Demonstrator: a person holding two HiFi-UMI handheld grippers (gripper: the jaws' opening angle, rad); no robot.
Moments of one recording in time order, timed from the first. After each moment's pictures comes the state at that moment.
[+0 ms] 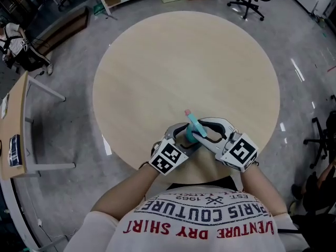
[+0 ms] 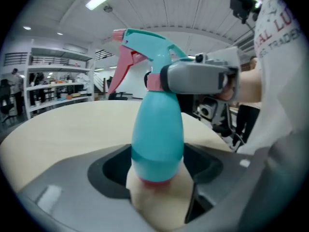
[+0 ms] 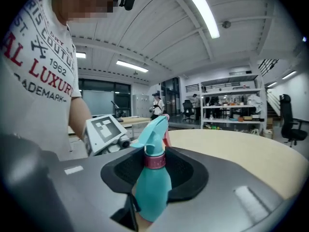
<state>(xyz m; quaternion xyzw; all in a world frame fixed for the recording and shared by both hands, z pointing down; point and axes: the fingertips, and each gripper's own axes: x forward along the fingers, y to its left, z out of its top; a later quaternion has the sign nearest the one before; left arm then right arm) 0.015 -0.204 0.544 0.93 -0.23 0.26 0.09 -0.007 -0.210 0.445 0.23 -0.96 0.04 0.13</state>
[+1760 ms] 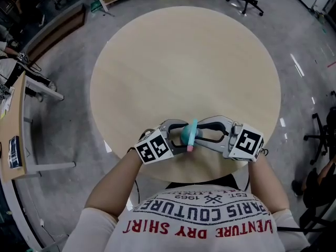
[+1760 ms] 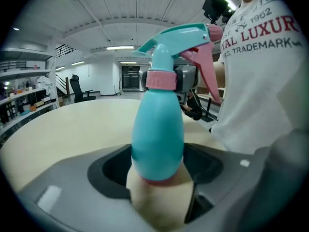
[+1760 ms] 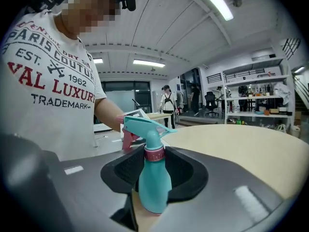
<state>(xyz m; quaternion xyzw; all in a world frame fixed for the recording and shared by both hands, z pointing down) -0.002 -0.188 0.545 0.95 -0.04 0.30 0.02 -0.016 -0.191 0.448 0.09 -0.98 0.05 0.15</state>
